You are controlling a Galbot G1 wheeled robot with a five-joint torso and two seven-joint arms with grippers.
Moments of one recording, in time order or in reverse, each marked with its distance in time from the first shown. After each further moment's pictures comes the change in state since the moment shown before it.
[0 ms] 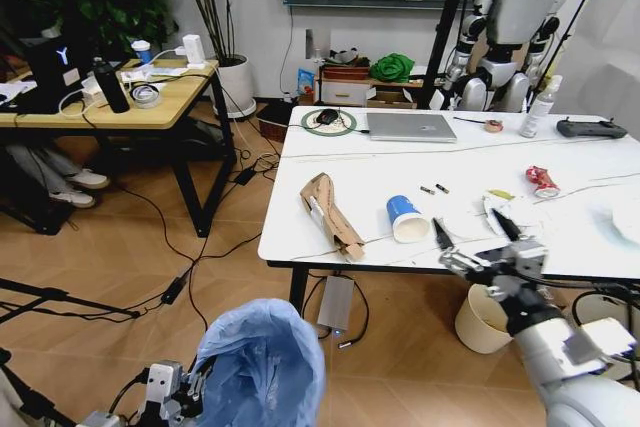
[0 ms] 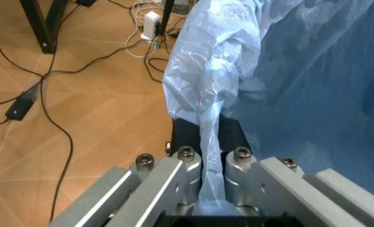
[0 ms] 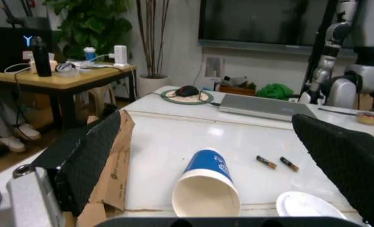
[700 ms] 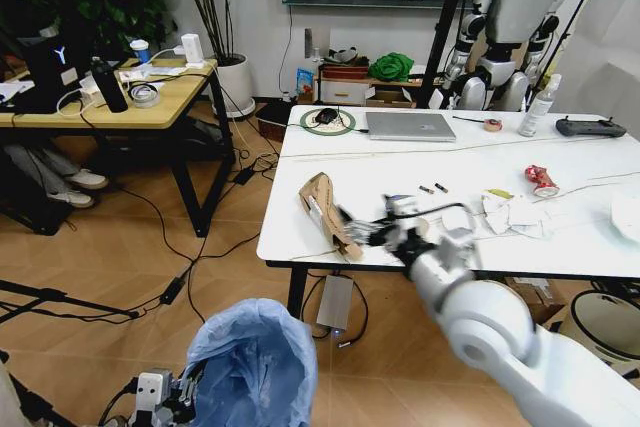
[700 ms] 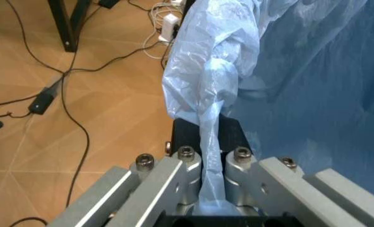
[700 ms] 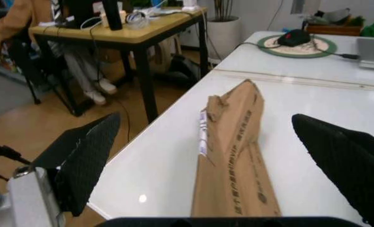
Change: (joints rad) left arm 0.000 -0.075 -0.030 0.029 0.035 -0.014 0.017; right arm 0.860 -0.054 -0.788 -0.218 0.425 -0.281 0.372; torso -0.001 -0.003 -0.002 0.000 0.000
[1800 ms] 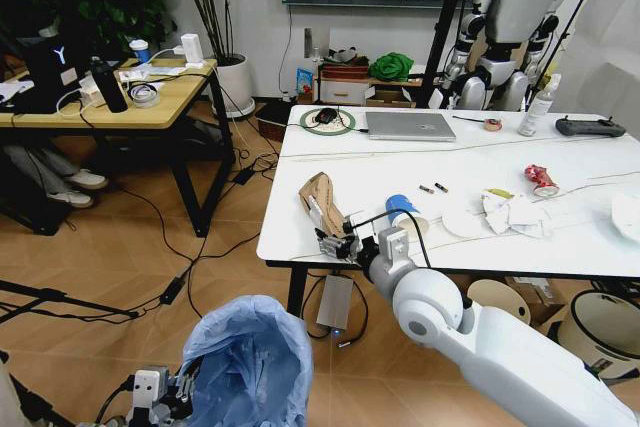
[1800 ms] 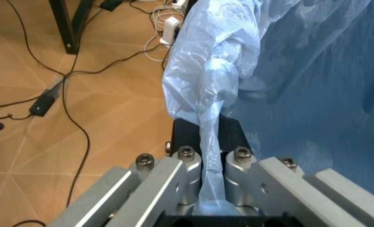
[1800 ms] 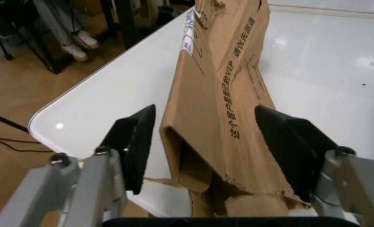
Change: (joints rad) left arm -0.015 -0.005 0.003 0.003 -0.002 0.003 -0.002; right arm -0.015 0.006 -0.079 -0.095 -0.008 -0.041 0.028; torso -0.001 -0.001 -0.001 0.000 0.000
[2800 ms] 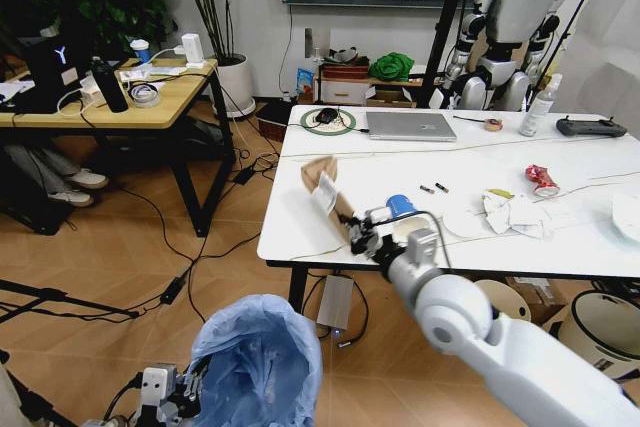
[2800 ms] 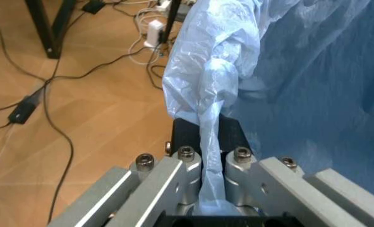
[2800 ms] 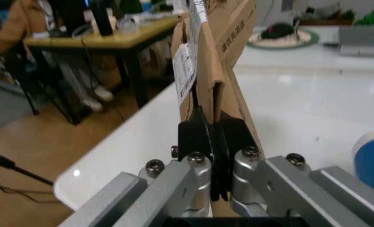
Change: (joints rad) left arm 0.002 0.054 0.037 -0.048 -0.026 0.013 -0.026; right arm -0.129 -0.083 0.224 0.079 0.002 0.169 -0.172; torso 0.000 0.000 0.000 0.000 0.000
